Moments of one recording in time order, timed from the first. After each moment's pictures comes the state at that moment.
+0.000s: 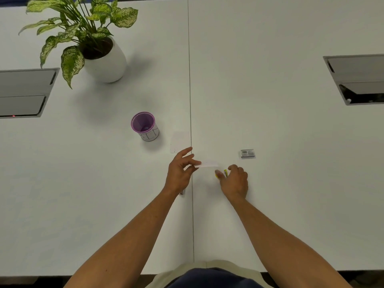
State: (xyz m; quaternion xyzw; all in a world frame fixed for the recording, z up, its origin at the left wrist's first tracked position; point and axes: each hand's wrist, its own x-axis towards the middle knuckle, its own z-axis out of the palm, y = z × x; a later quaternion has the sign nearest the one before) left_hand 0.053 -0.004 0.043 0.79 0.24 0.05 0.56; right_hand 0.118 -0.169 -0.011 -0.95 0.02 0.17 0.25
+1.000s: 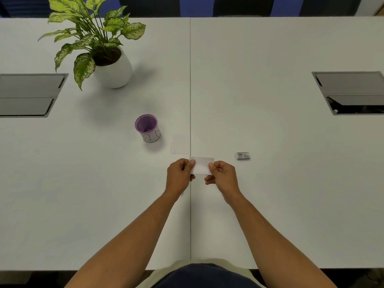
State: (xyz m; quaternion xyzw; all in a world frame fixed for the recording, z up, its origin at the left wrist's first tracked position) left_hand 0.031 -0.020 0.054 0.72 0.33 0.08 0.61; right_hand 0.096 -0.157 0.050 -0.72 0.04 0.27 0.64
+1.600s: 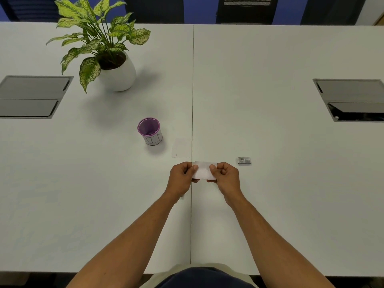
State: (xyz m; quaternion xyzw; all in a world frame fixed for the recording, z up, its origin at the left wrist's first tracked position) left_hand 0.034 -0.014 0.050 0.71 0.30 0.04 0.64; right_hand 0.100 -0.155 0.053 -0.71 0.04 0.23 0.67
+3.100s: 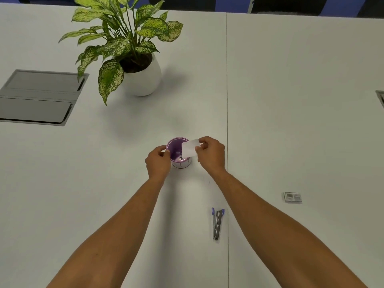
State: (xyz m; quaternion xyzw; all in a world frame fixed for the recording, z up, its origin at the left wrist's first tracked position) left_hand 0.109 0.220 0.016 0.68 0.52 0.13 0.50; right_hand 0.202 0.094 0.051 -0.86 -0.11 0.18 0.46
